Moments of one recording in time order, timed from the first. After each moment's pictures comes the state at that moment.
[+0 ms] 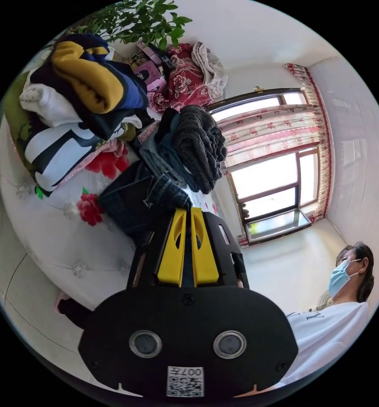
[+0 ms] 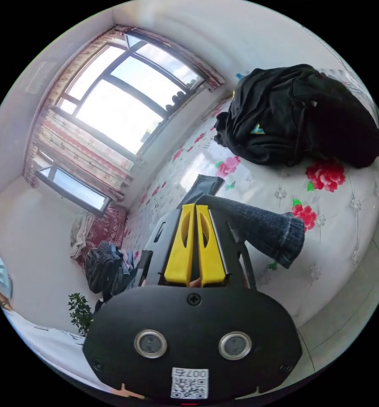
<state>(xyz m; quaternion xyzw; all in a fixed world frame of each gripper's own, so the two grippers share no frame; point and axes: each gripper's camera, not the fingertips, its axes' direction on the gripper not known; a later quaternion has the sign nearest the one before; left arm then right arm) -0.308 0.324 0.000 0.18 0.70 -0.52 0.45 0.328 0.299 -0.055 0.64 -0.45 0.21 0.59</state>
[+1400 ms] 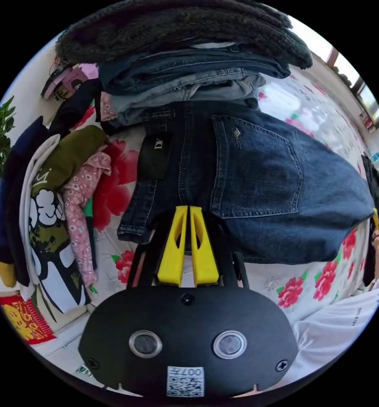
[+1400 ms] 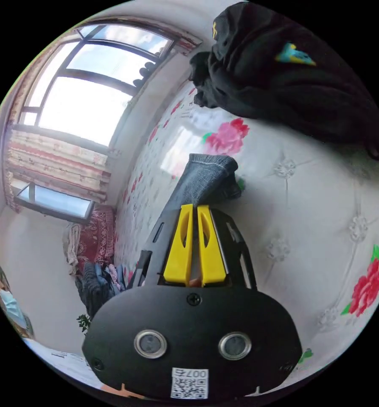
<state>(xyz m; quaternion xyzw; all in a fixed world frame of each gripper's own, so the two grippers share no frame) 0.008 -0.043 0.049 -0.01 0.45 -0.21 0.87 0.461 -0.012 -0.118 0.55 -0.51 0.23 0.62</state>
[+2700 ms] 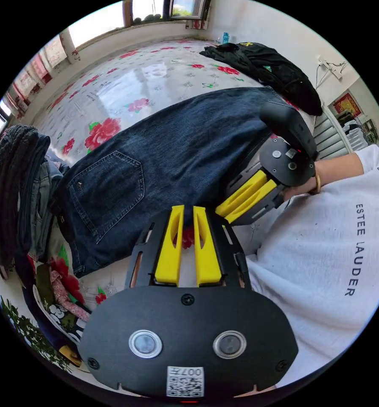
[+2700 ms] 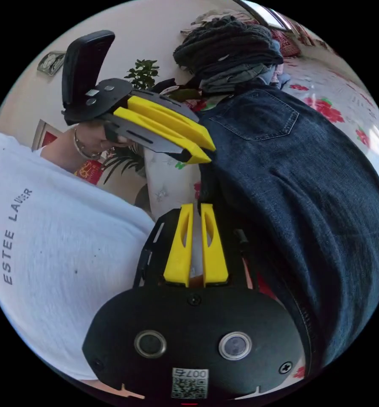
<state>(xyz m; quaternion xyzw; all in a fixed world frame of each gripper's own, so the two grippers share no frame) 0.091 0.014 -0.109 0.21 0.49 0.21 0.82 0.077 0.073 -0.095 0.39 -0.23 -0.51 0.73</state>
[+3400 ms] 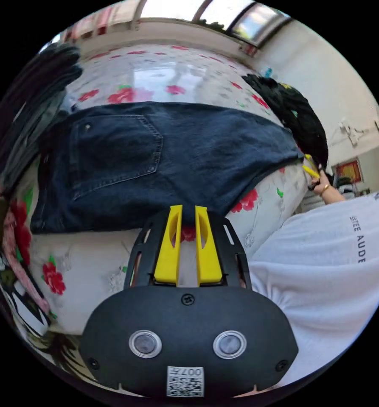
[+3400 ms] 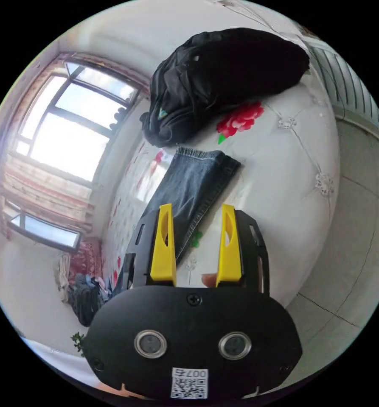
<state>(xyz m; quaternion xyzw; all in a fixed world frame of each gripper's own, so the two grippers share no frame) -0.018 -0.011 -0.012 0.13 0.62 0.03 0.77 0.561 0.114 0.077 0.57 -0.50 0.37 0.54</state>
